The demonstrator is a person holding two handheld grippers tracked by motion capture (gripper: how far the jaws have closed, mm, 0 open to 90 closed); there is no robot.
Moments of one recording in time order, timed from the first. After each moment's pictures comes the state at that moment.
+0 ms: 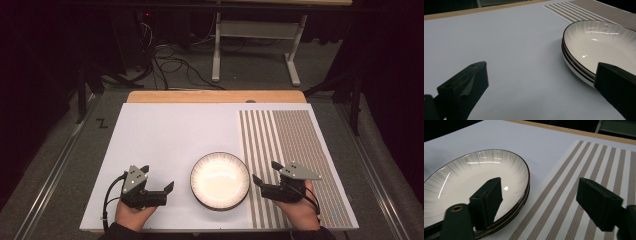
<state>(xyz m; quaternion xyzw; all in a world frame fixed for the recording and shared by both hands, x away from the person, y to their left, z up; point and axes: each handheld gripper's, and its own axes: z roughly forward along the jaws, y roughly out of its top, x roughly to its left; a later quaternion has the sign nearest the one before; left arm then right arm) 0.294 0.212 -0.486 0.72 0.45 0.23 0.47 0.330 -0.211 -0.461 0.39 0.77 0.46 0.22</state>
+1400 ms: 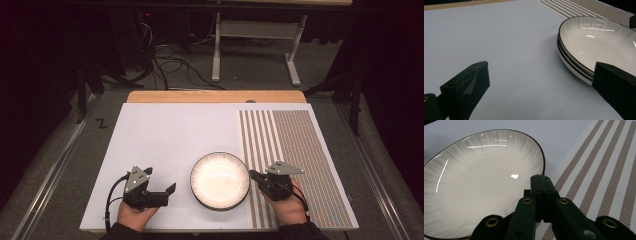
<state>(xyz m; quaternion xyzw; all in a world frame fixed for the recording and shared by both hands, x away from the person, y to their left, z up) 0.296 0.209 -0.492 0.73 0.45 0.20 0.48 0.342 -0.188 -0.479 0.40 0.80 0.42 0.17</state>
